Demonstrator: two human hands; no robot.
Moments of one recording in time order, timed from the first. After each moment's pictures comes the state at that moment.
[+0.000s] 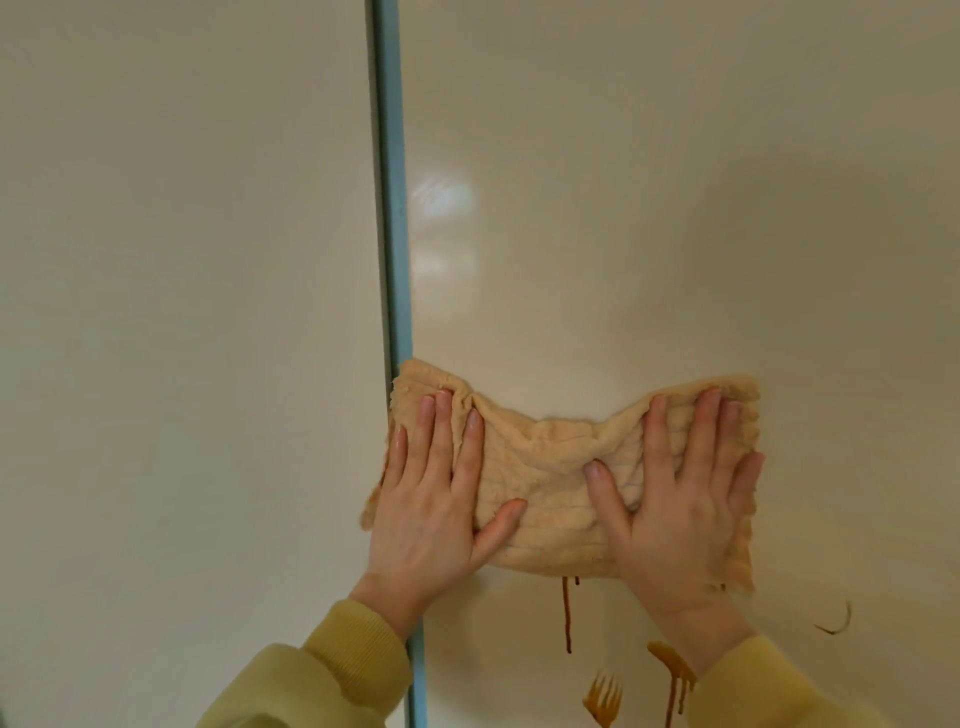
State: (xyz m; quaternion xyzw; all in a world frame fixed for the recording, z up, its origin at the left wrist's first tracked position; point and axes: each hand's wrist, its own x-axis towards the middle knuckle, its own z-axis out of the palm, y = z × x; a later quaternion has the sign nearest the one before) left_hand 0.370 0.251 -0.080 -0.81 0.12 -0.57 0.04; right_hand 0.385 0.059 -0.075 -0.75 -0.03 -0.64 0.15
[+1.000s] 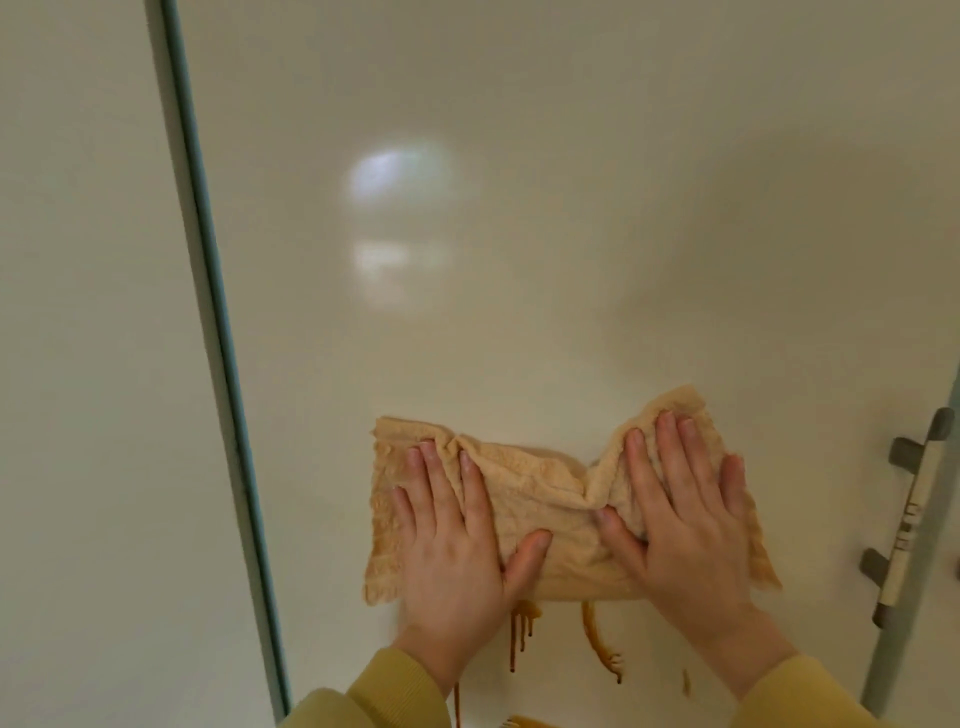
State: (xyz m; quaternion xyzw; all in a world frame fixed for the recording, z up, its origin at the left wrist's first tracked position) left_hand 0.370 0.091 -0.163 -0.83 0.05 -0.55 -0.08; right_hand 0.393 -0.098 -0.139 -0.73 -0.17 -0.67 0.01
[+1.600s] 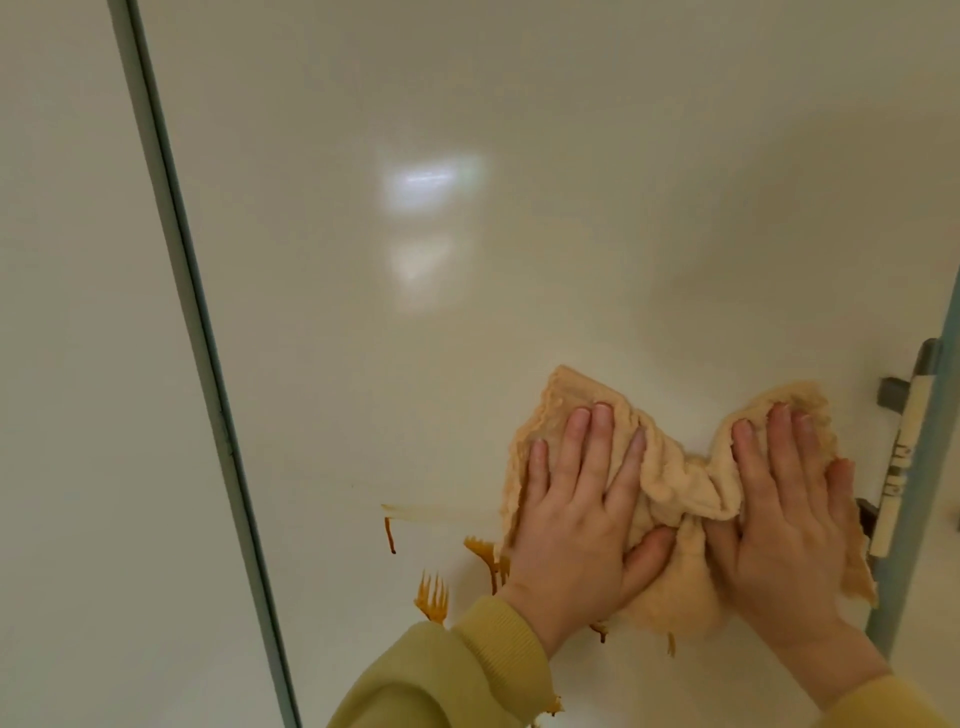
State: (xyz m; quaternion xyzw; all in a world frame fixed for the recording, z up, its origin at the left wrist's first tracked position) left_hand 0.366 -0.003 -0.162 -0.84 0.17 -0.52 0.02; right_hand 0.388 -0.167 -0.172 -0.73 -0.13 -0.66 0.10
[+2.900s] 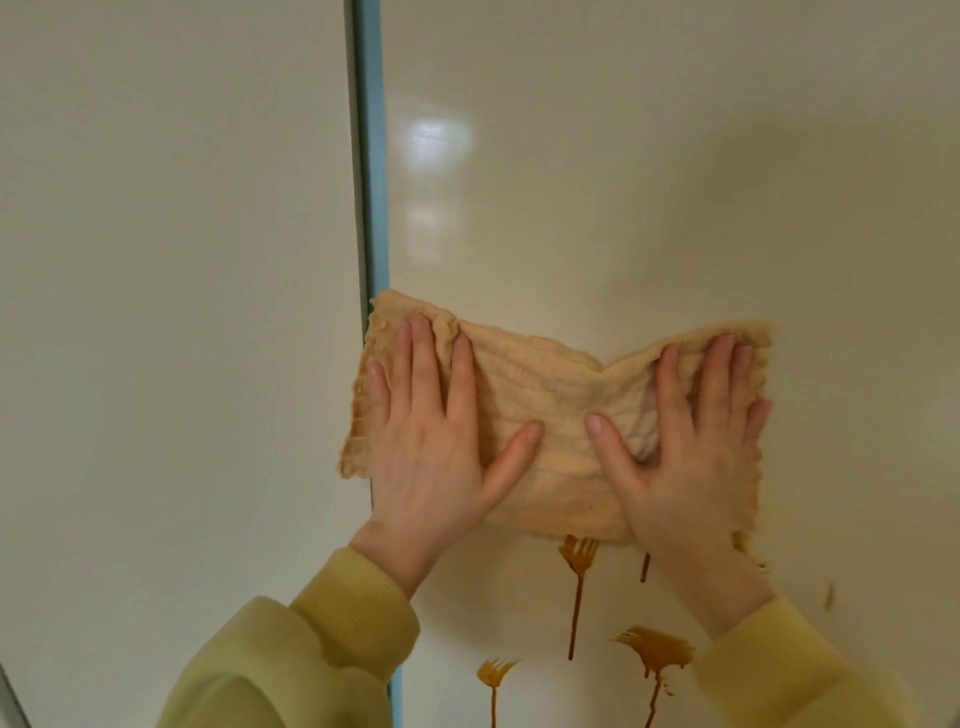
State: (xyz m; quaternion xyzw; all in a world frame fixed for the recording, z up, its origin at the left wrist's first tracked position) left_hand 0.341 0.212 -0.153 -0.83 0.04 -0.55 -0.08; right_hand 0.371 0.037 -0.165 -0.73 -0.09 -0.65 0.18
